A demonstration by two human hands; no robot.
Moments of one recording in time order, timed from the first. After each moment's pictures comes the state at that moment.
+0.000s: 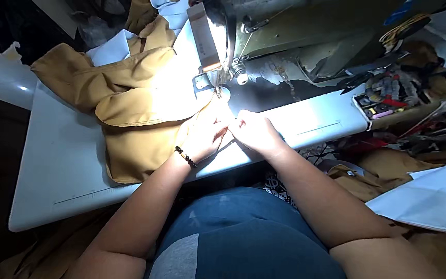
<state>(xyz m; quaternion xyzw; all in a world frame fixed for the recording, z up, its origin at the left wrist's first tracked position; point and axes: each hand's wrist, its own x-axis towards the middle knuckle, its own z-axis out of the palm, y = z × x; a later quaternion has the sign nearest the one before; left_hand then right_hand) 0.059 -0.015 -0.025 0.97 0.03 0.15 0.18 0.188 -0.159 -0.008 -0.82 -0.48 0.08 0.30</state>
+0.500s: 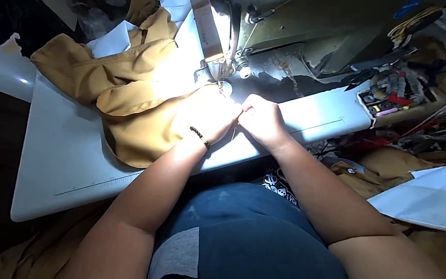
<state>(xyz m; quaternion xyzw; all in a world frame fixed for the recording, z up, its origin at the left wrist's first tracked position) 0.102 -0.016 -0.024 0.98 -0.01 0.20 0.04 0.190 -0.159 0.000 -0.82 -0.42 0.04 0.39</state>
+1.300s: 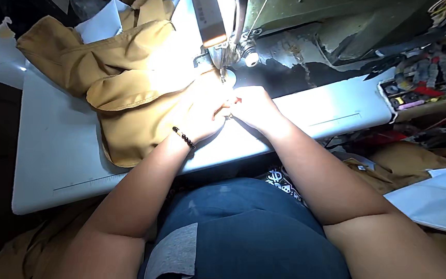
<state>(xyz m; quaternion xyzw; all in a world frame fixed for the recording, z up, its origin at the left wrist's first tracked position) 0.075 0.008 -0.030 0.95 0.04 0.13 0.29 0.207 -0.126 -0.006 -0.78 -0.49 0.16 0.36</state>
